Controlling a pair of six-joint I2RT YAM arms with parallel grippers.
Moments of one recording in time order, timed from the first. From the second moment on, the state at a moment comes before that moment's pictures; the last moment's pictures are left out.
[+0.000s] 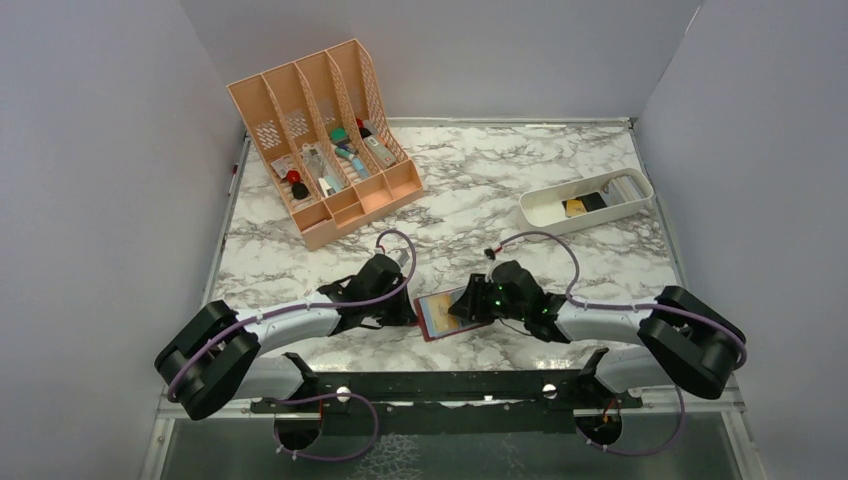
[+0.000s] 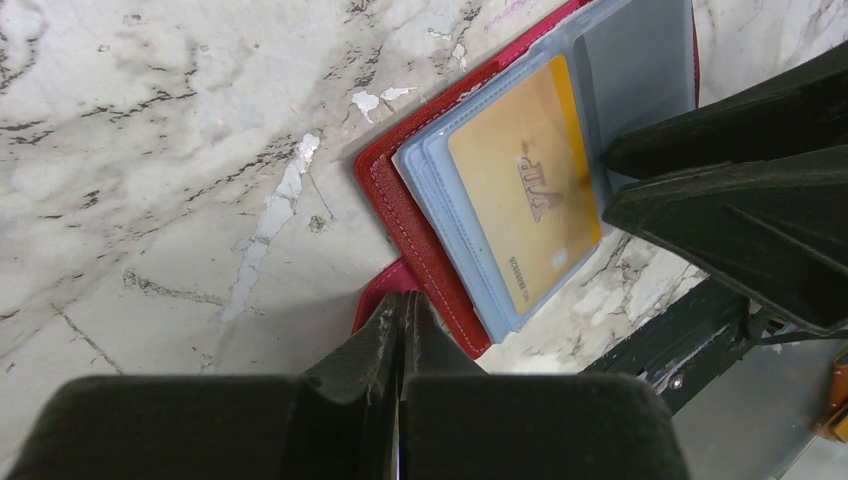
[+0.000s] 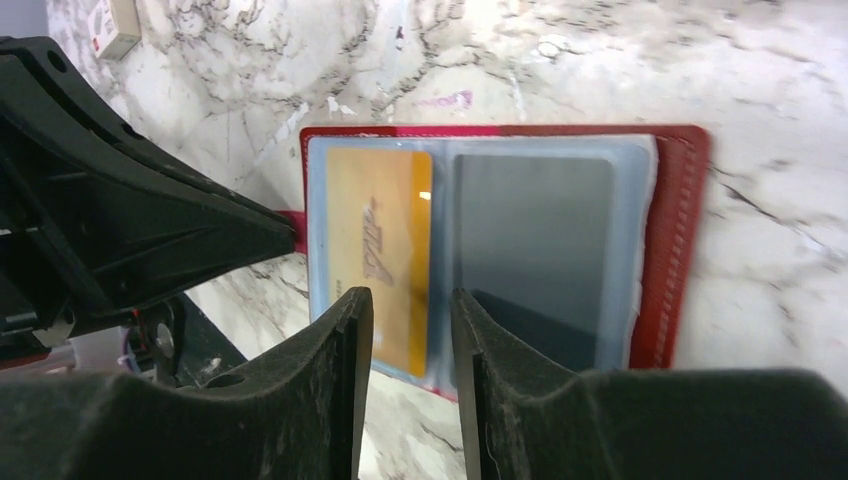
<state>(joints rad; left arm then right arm) -0.79 1.26 0.45 -0.05 0.17 -0.75 0.86 1.31 0.35 0.33 -0.06 0.82</state>
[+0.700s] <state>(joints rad) -0.79 1.21 0.53 -0.17 0.14 -0.74 0.89 1.38 0.42 0.33 -0.17 0.79</state>
